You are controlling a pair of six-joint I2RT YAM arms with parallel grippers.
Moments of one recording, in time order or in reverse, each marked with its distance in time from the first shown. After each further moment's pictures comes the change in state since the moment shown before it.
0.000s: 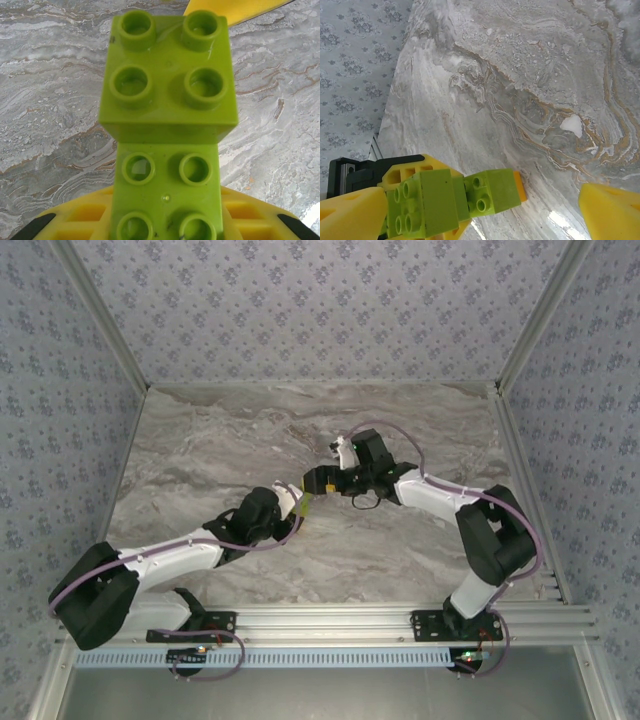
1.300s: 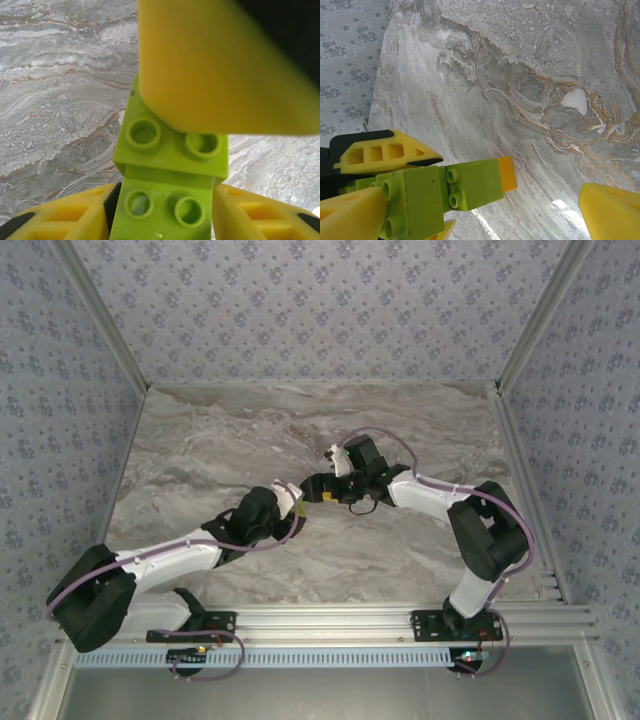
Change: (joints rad) left arm 0.000 -0.019 0.000 0.003 0.004 -0.004; right arm 0.031 0.039 0.004 -0.045 0.004 -0.012
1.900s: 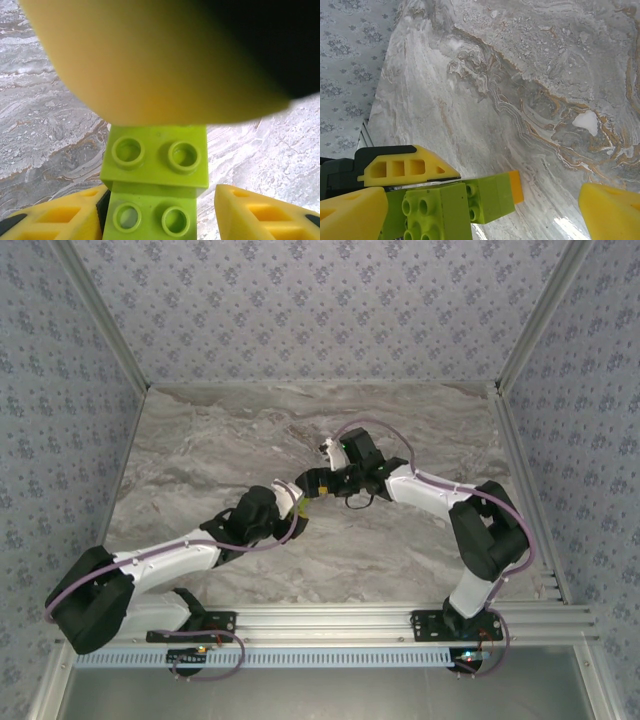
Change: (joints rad) left arm 0.006 -0.006 0.001 0.005 0.049 0.000; right arm 0.015 0.002 0.087 -0.071 0.022 -0.044
